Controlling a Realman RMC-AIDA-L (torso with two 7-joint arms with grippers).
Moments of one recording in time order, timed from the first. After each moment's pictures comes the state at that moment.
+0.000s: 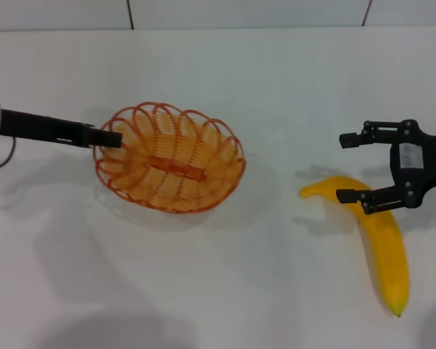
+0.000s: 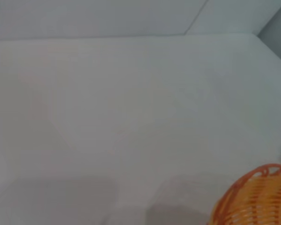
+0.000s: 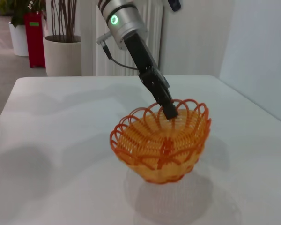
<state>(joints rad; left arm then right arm) -0.73 -2.04 0.63 0.81 2.44 1.49 -2.12 0.53 1.98 -0.58 -0.72 -2.19 -1.75 1.07</state>
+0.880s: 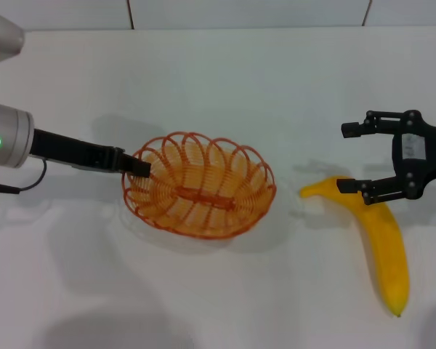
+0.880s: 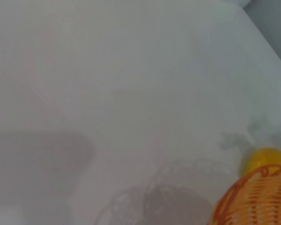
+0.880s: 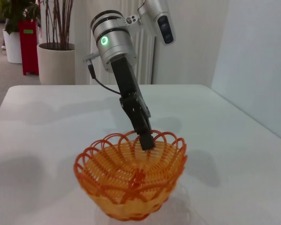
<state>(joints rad) -0.77 -2.04 0.69 0.70 2.44 1.51 -2.21 0.53 1.98 -0.58 -0.72 -2.15 -1.75 1.07</state>
